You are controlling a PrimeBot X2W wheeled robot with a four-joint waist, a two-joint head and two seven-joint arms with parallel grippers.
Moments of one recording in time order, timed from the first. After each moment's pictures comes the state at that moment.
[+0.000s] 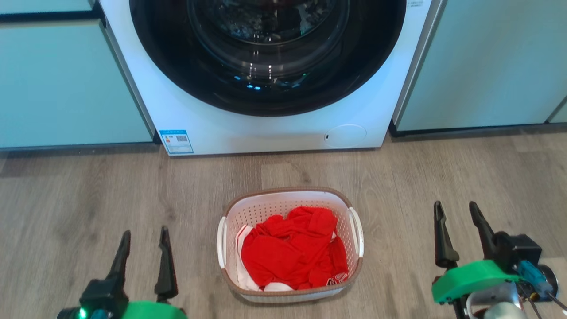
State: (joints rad) left arm 0.22 0.06 -0.12 -0.03 -0.18 0.07 -0.25; right arm 0.04 -0.04 0.02 0.15 0.21 0.13 -0.25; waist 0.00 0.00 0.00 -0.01
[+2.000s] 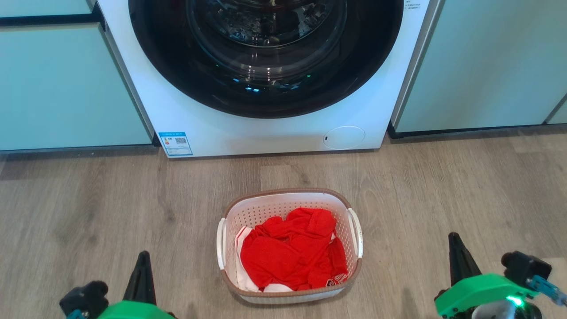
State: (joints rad) left arm 0.20 0.06 -0.09 0.12 -0.51 0.03 -0.19; right arm 0.08 -0.04 0.02 0.25 0.54 0.13 -0.18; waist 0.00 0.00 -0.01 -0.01
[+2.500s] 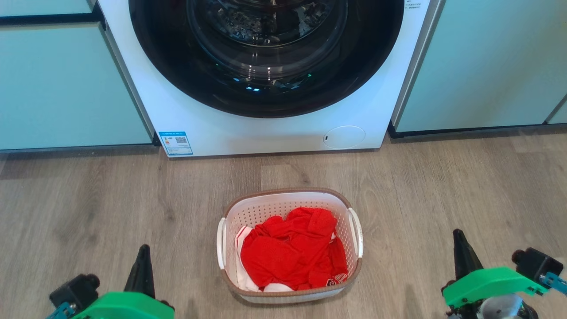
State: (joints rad) left arm 0.17 0.06 -0.08 0.14 -0.68 0.00 -0.15; right arm 0.06 -0.04 0.01 0.25 0.70 0.13 -0.15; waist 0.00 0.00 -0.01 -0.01
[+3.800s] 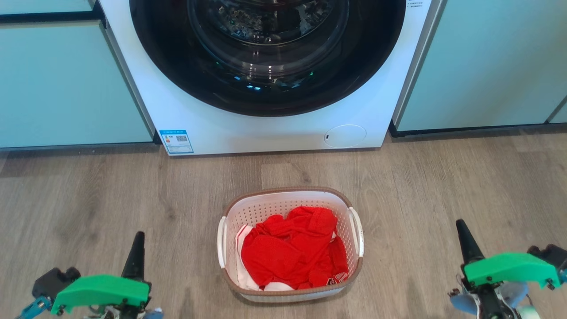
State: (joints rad) left arm 0.08 0.06 -0.03 0.21 -1.14 -0.06 -0.04; right arm 0.01 -0.05 -0.04 0.26 1.15 0.13 -0.04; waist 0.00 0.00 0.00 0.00
